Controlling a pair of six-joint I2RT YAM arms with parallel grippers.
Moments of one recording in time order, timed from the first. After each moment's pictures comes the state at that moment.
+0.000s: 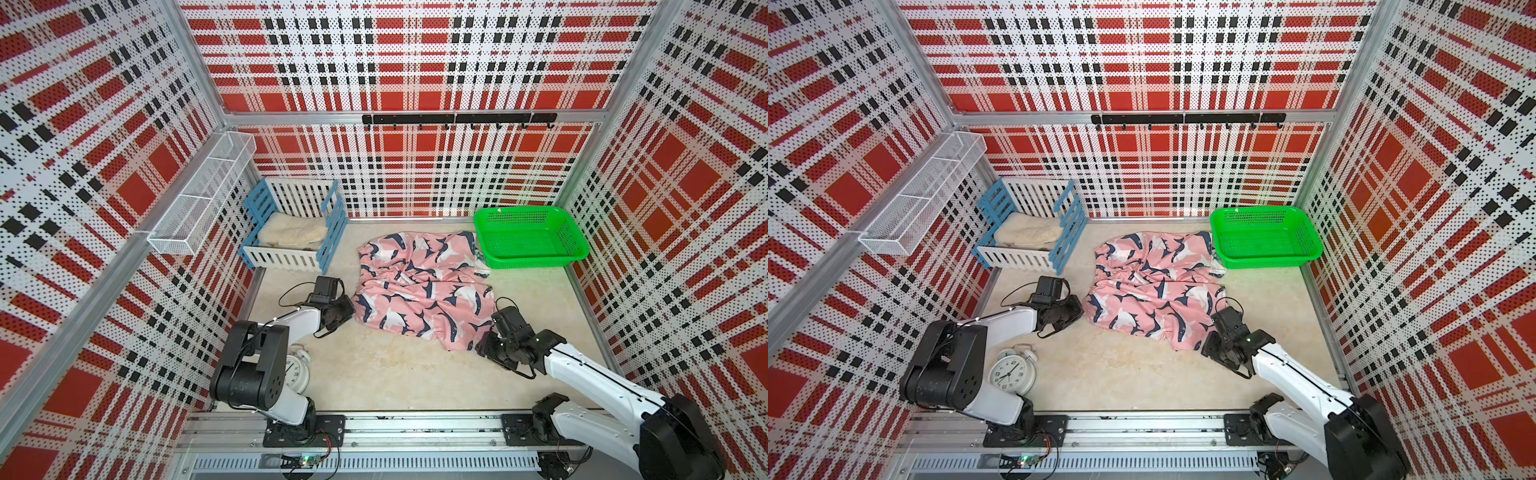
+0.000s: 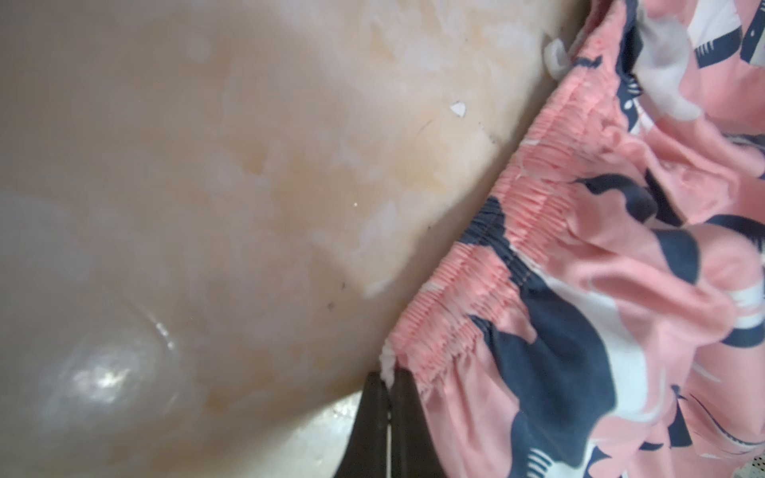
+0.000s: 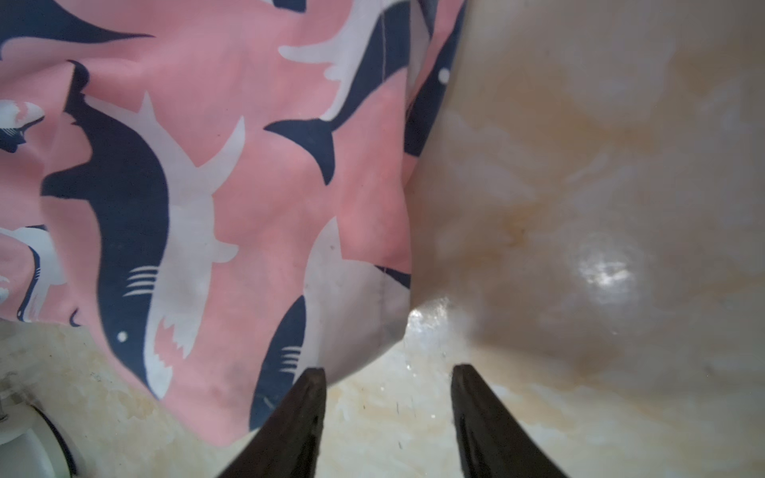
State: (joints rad) left arm -0.14 1.53 0.66 -0.13 0.18 -0.72; right arm 0.49 1.06 0.46 -0.54 -0.09 0.95
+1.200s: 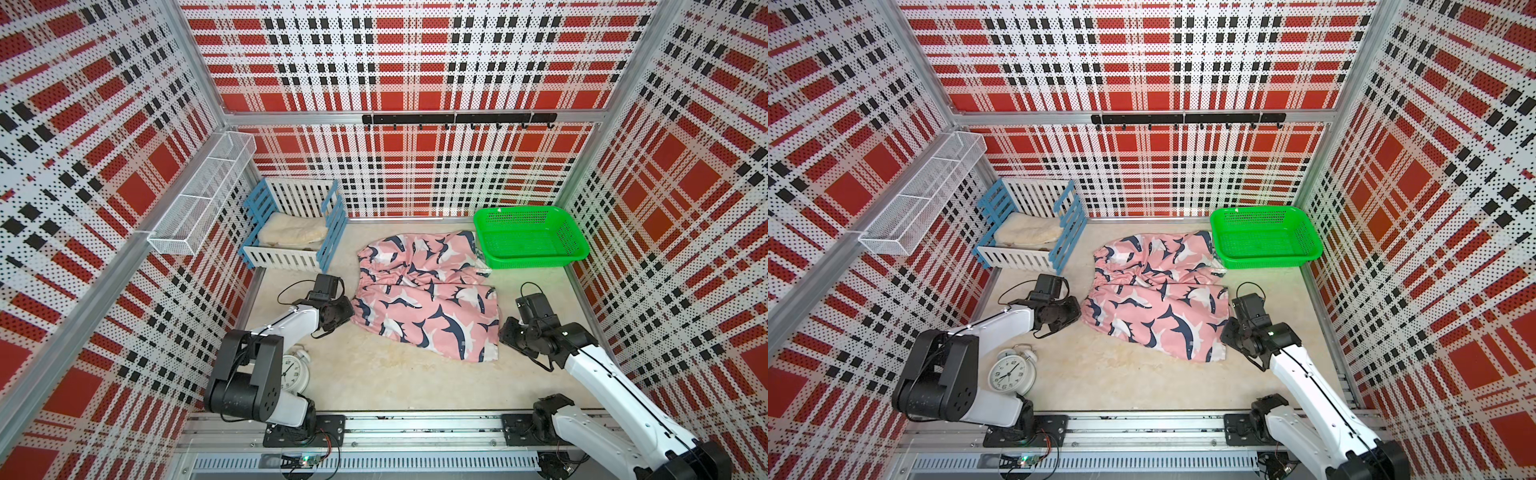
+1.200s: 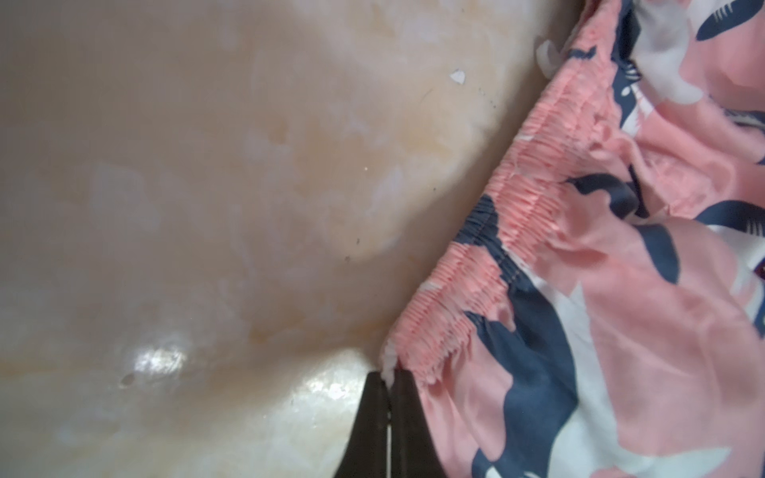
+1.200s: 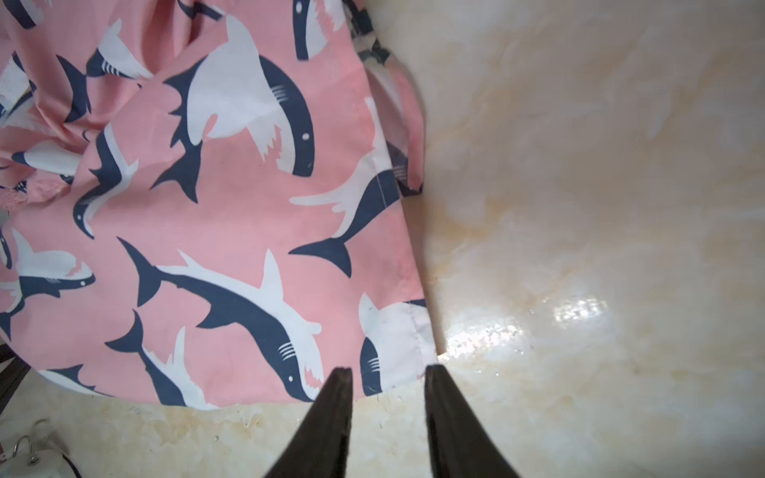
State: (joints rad) left arm -0.15 1.47 0.70 -0.29 0.13 -0.65; right arm 0.35 0.90 0.63 -0.81 -0.01 0.81
